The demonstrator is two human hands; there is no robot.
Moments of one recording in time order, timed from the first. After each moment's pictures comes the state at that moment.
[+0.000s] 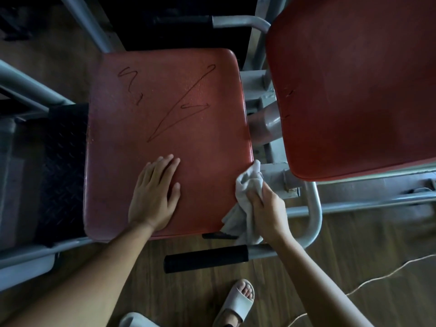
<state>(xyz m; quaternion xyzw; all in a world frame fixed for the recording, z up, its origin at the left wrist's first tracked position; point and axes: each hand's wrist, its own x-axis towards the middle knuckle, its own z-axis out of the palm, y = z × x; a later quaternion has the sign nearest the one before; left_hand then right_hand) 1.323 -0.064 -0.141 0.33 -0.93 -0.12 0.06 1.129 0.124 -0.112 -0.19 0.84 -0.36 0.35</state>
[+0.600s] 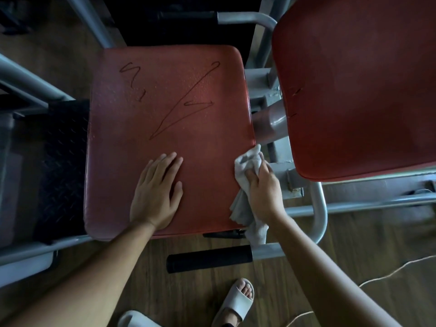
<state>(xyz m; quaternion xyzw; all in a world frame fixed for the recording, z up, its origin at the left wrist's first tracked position) 1.326 -0.065 -0.147 0.32 -0.93 -0.13 0.08 1.111 0.081 -0.129 -0.24 0.86 -0.33 0.31</state>
